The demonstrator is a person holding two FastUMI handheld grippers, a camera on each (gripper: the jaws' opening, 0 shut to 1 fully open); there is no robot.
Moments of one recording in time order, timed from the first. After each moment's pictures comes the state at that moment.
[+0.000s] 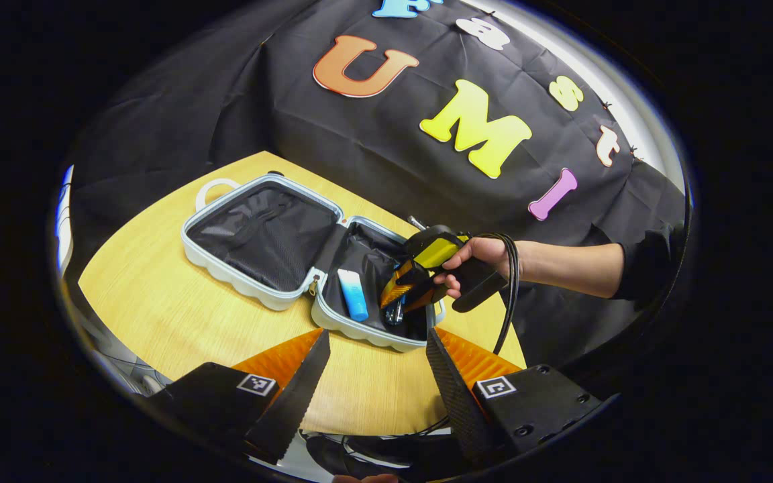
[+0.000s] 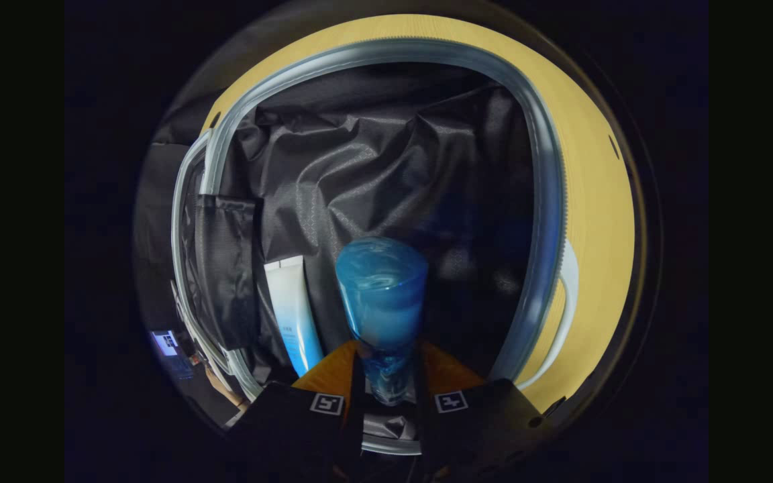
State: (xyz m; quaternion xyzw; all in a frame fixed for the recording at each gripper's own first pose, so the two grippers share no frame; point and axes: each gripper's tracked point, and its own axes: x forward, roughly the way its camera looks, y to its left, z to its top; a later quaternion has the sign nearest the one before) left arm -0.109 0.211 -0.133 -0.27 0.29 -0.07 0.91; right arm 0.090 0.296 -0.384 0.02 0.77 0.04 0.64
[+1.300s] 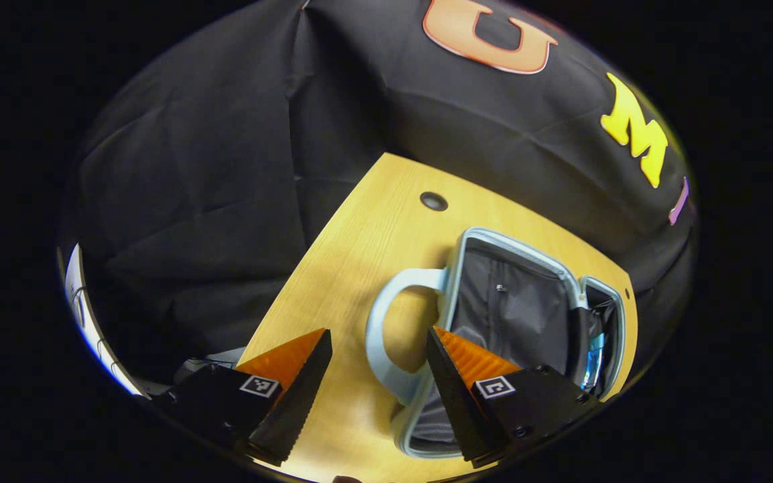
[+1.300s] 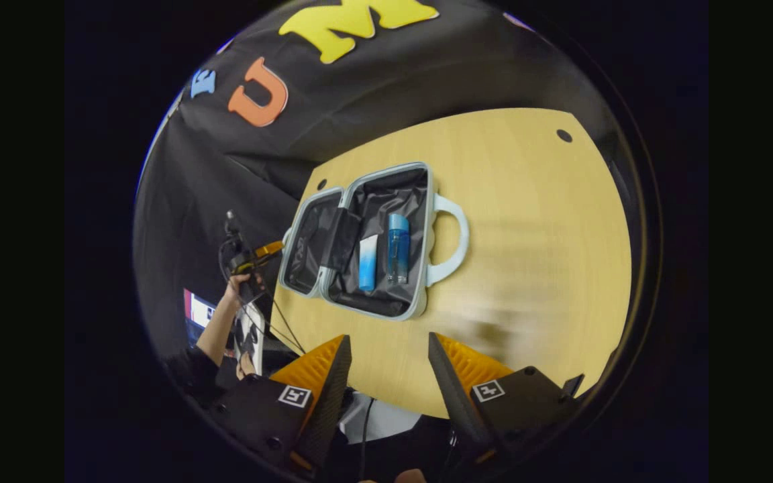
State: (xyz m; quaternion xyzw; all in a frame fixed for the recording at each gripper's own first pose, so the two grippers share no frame) left arm 0.110 0.534 -0.311 -0.16 0.44 0.09 0.88; right arm -0.036 0.183 -0.178 0.19 0.58 0.18 0.77
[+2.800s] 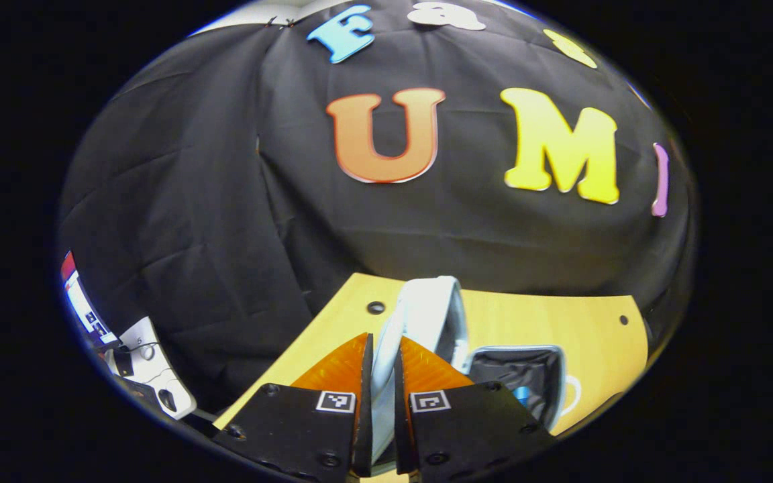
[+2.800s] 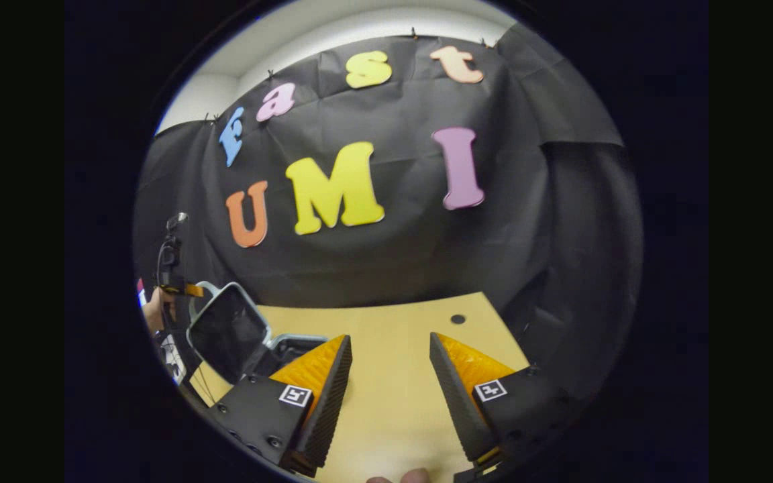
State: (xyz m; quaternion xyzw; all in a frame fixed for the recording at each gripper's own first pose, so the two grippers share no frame) left arm 0.110 0.310 -0.041 -0.03 0.23 0.15 0.96; right arm 0.017 -0.013 -0.037 0.07 0.15 0.01 0.99
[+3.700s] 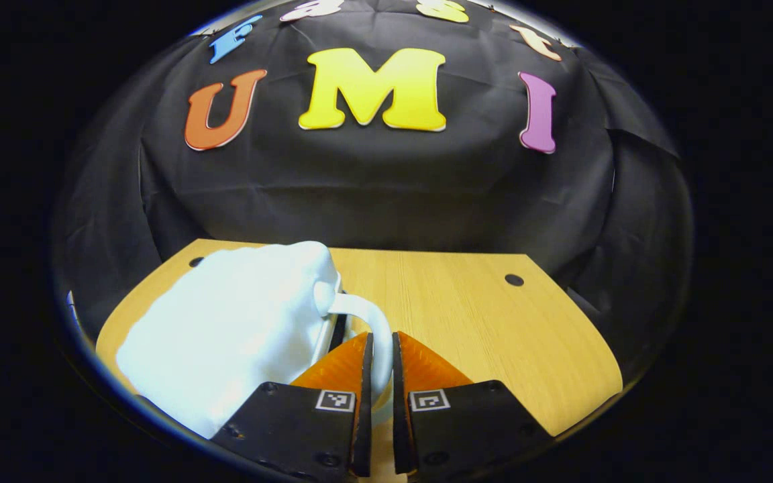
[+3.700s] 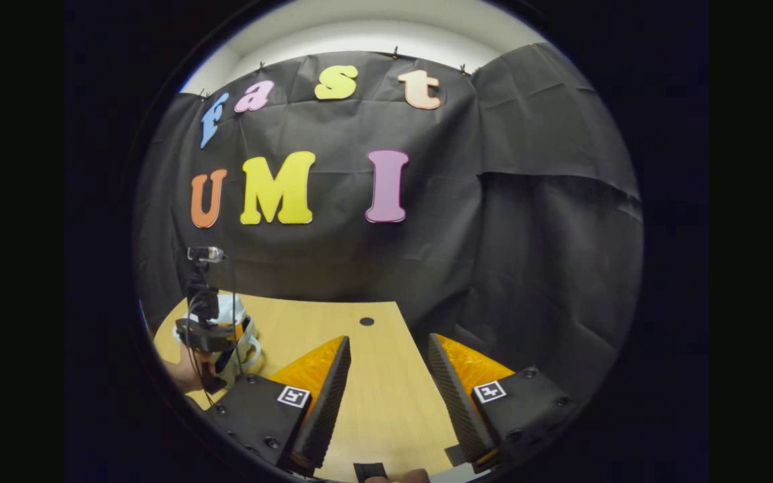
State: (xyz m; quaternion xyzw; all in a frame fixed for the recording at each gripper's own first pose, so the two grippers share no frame) left arm 0.136 -0.022 -0.217 -0.05 0.25 -0.02 0.97; right arm -0.065 -0.143 -0.032 -0.02 0.15 -0.11 0.98
